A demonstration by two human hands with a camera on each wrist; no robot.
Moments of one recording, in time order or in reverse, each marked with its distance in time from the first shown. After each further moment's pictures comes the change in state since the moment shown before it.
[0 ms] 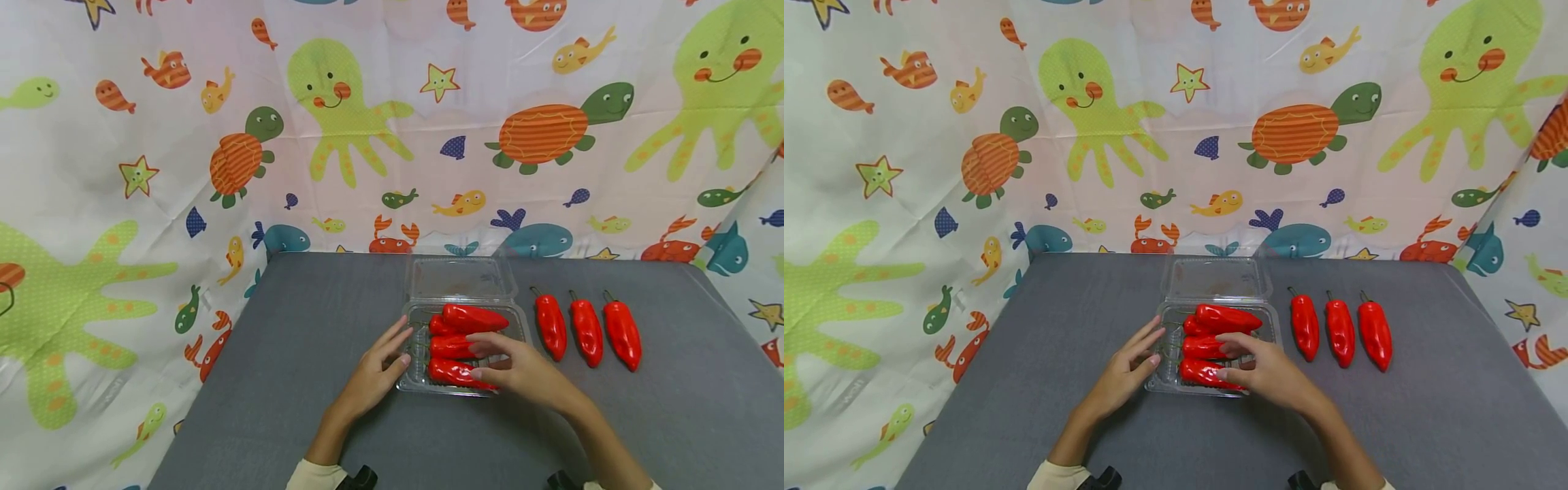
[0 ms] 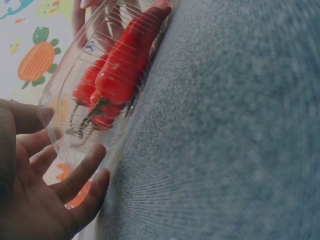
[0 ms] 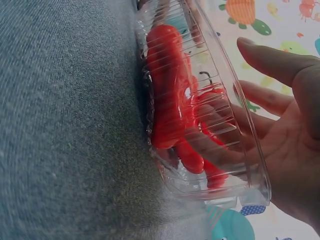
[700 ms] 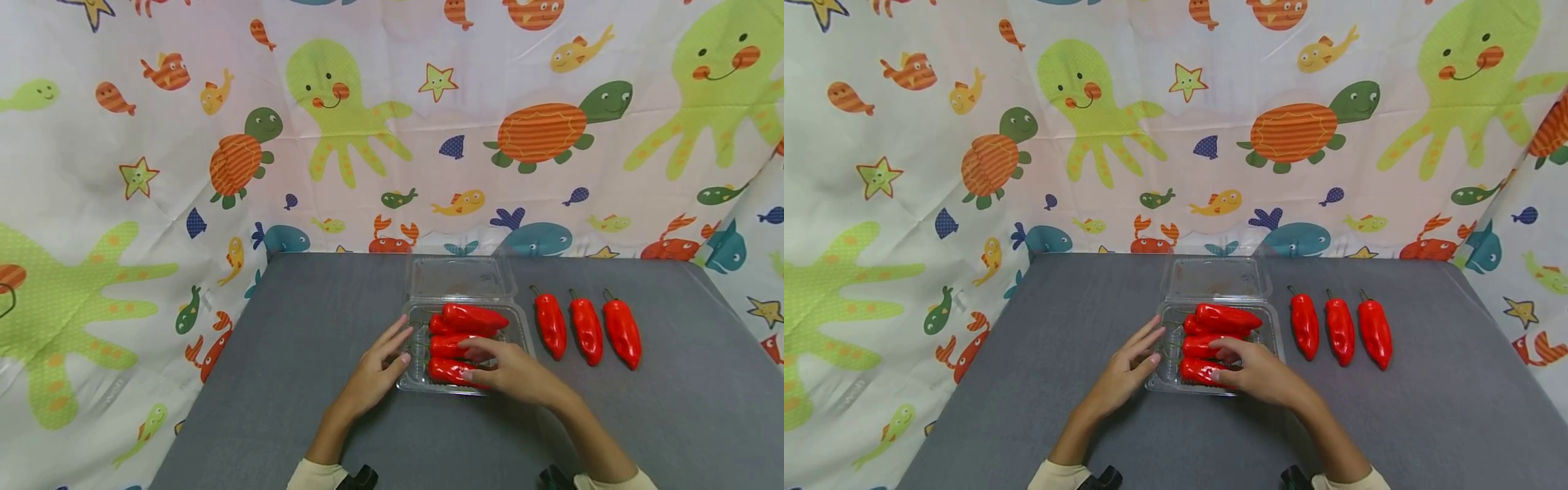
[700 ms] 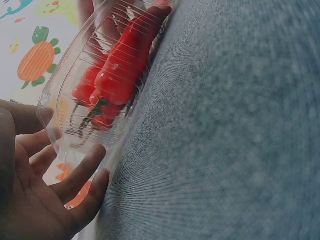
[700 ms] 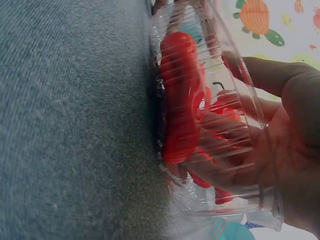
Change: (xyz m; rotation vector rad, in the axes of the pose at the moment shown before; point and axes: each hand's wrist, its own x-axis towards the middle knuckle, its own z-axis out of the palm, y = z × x) left_hand 0.000 -0.002 0.000 -0.004 0.000 -0.005; right_hand 0.012 -0.003 0.009 -0.101 -0.074 0.008
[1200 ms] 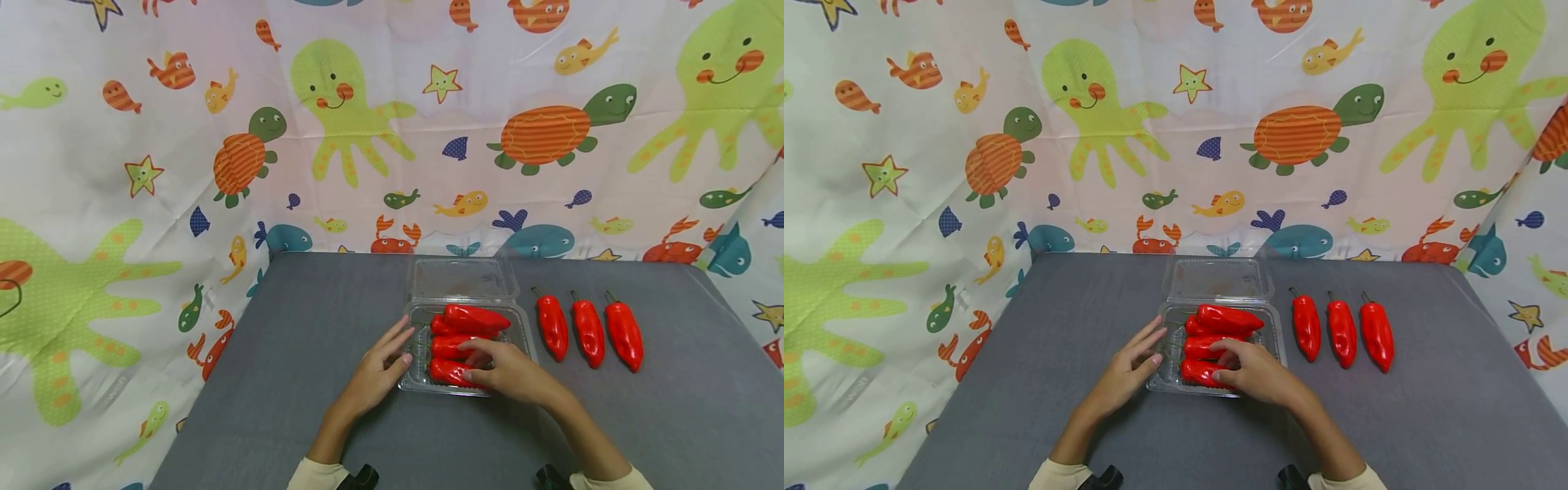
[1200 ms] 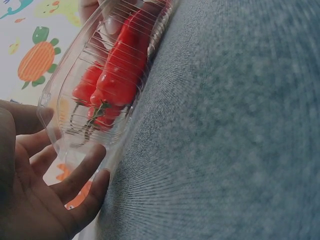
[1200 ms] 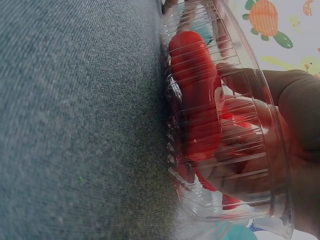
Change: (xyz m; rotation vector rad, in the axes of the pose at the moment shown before) left_hand 0.000 0.000 -0.001 0.015 -0.012 0.010; right_hand 0.007 0.000 0.005 -0.065 0.014 -0.003
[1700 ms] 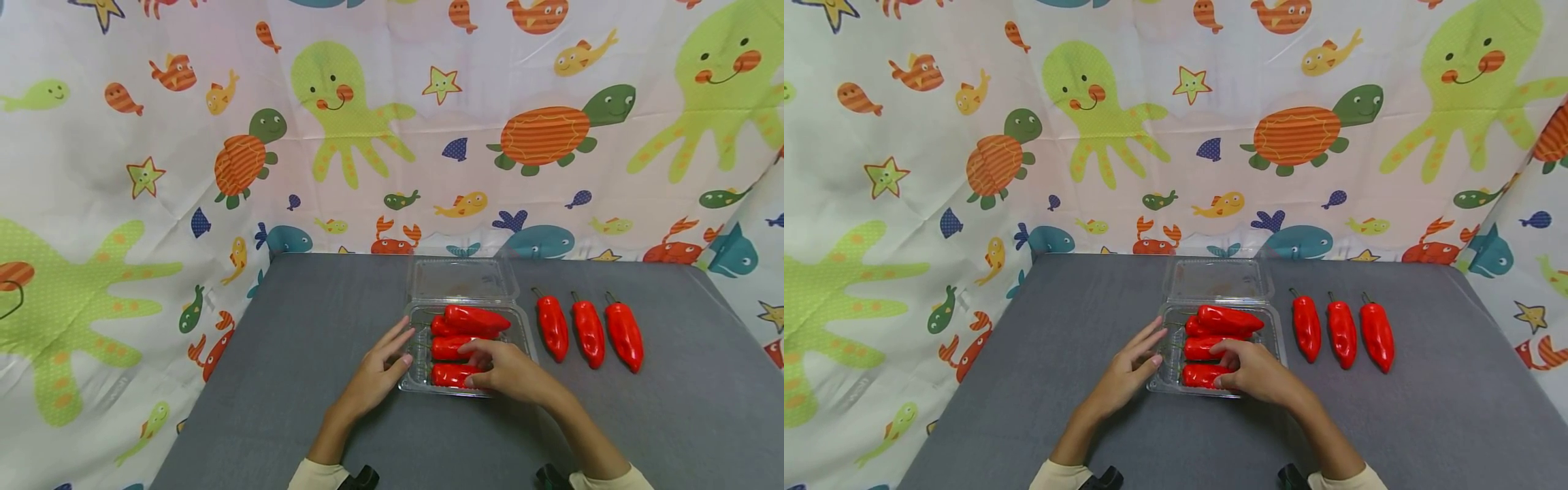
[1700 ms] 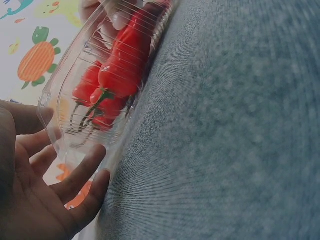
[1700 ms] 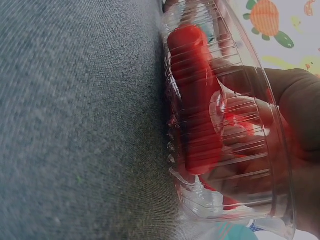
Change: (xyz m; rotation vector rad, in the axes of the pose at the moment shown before) left_hand -0.001 0.002 0.000 -0.016 0.000 -0.014; right_hand 0.004 0.002 0.001 -0.006 0.008 0.019
